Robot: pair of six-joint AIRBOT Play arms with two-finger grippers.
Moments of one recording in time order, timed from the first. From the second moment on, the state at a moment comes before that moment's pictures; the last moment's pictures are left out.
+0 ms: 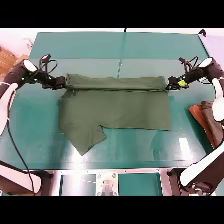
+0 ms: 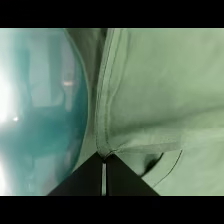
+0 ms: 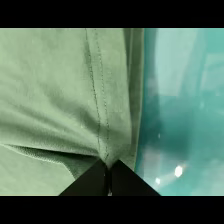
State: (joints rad) left arm 0.07 -1.72 1.44 1.14 -0.98 -1.36; right arm -0.29 -1.98 1.79 -1.20 1.34 1.25
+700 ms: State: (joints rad) left arm 0.07 -1.64 1.48 1.11 -1.51 -1.40; right arm -0.35 -1.67 1.63 -1.33 1.57 1.46
